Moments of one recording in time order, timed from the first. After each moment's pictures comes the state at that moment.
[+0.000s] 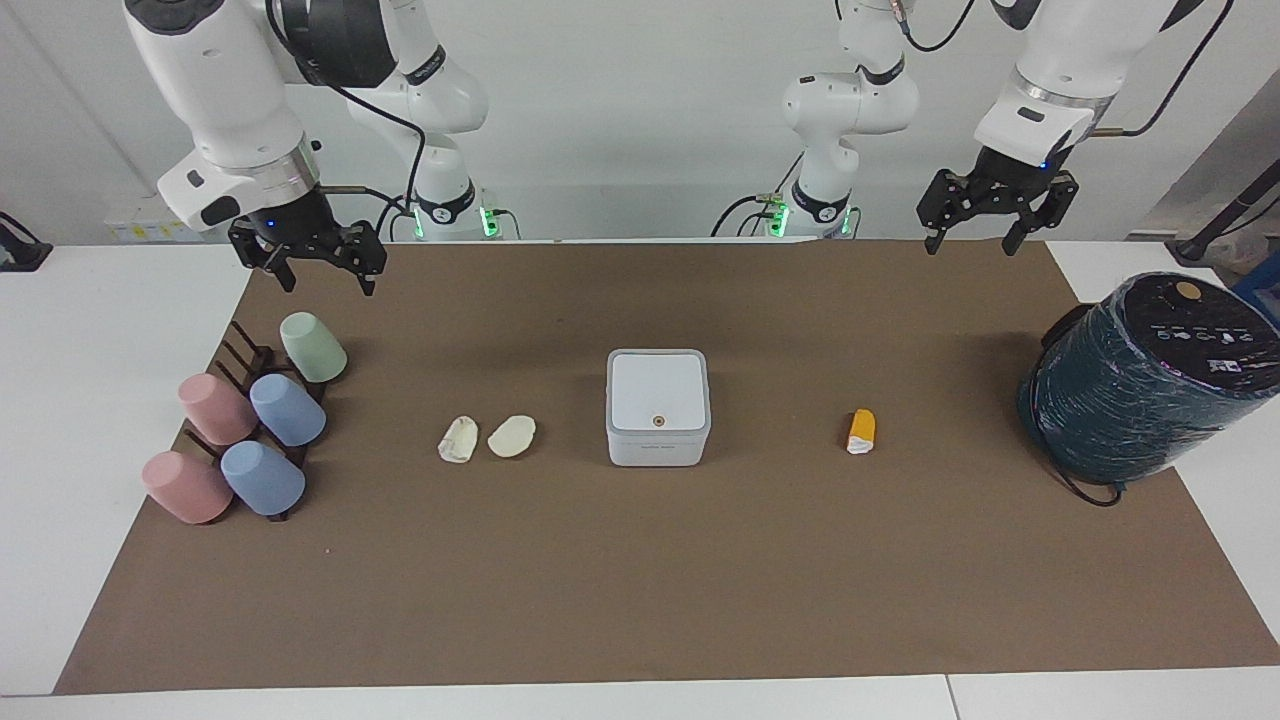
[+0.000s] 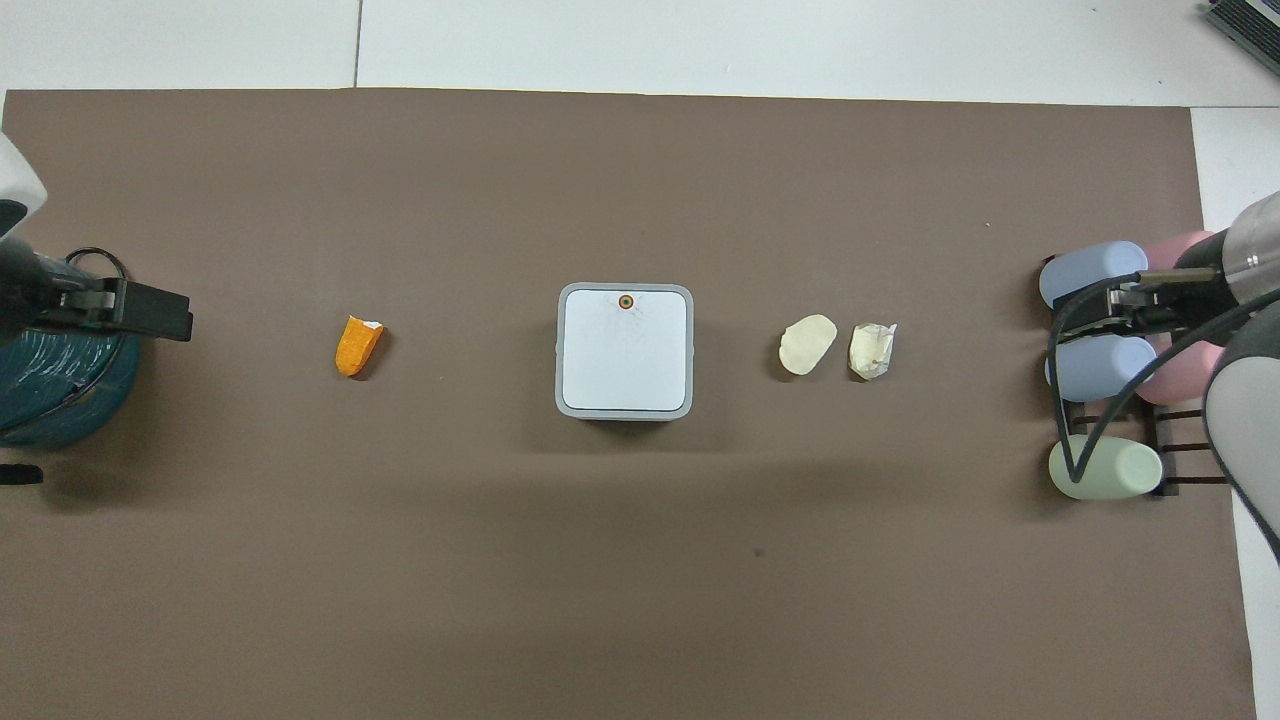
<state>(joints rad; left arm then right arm) -0.08 -0.05 -0.06 -1.56 0.01 1.56 -0.03 -0.06 0.01 0.11 -1.61 -0.06 1.58 0.10</state>
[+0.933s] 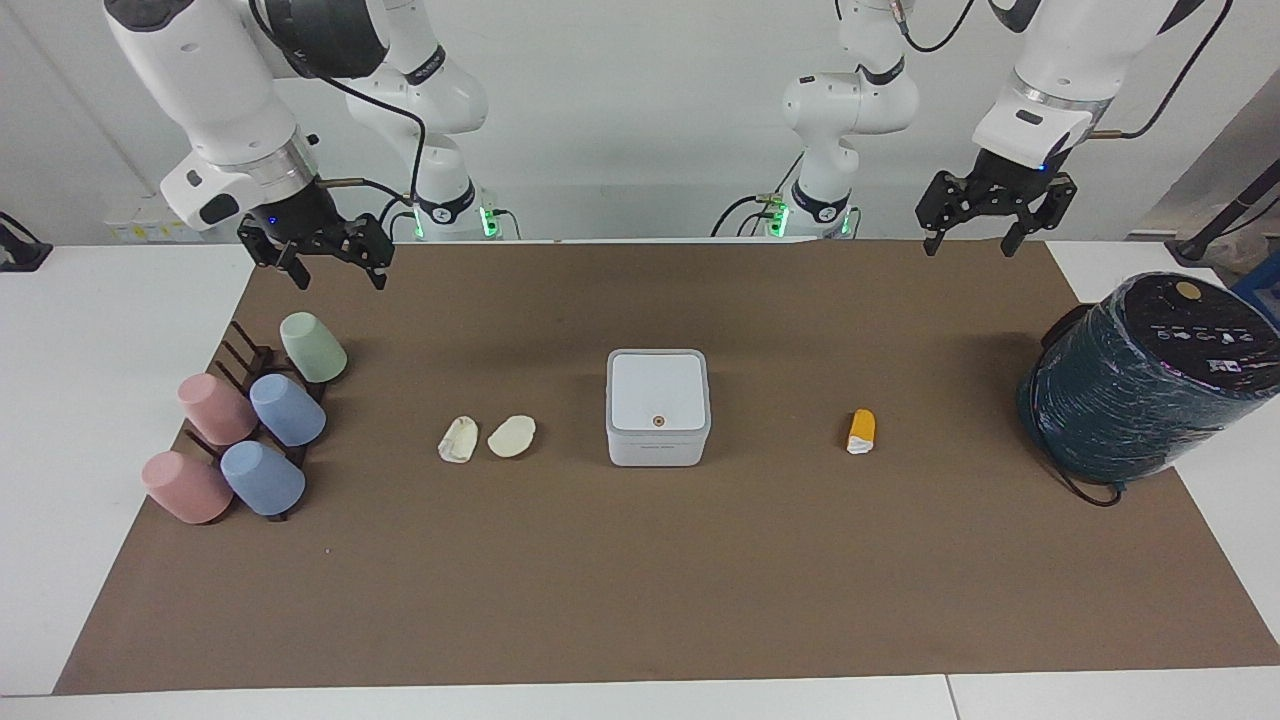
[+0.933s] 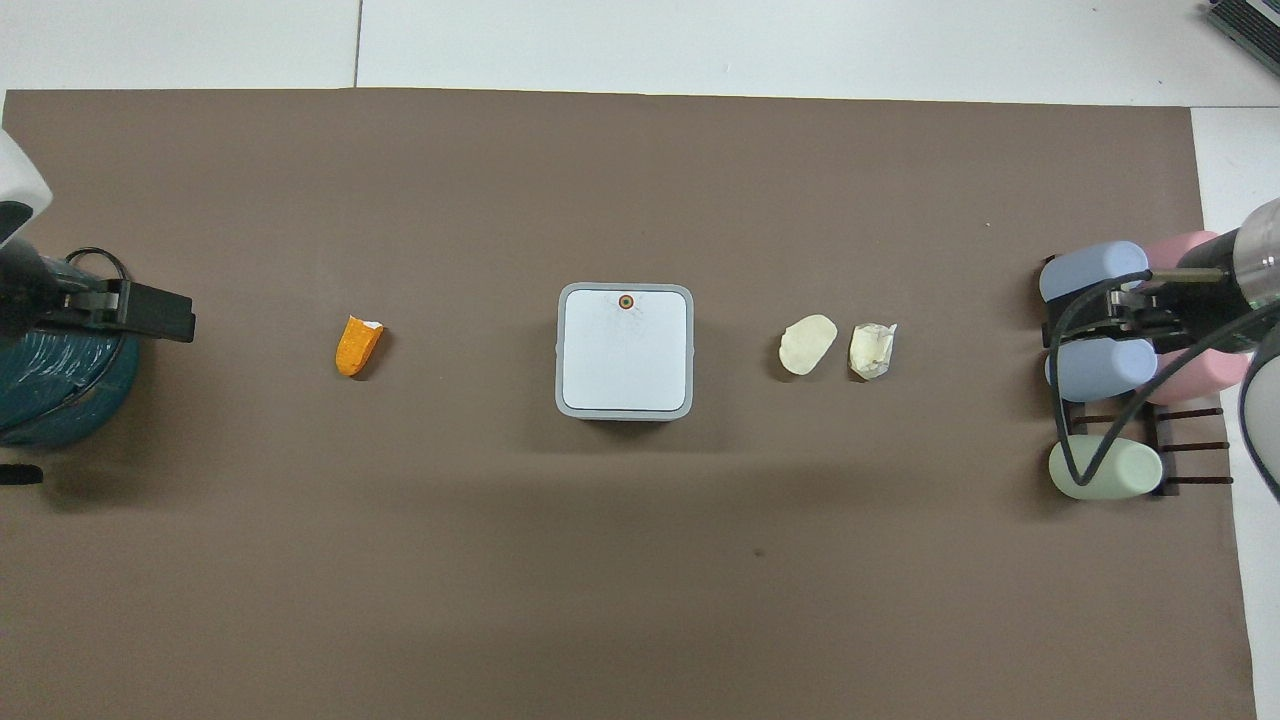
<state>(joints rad) -0.08 -0.05 -0.06 -1.56 0.01 1.56 -0.03 -0.07 0.00 0.10 -1.61 0.03 1.57 0.10</state>
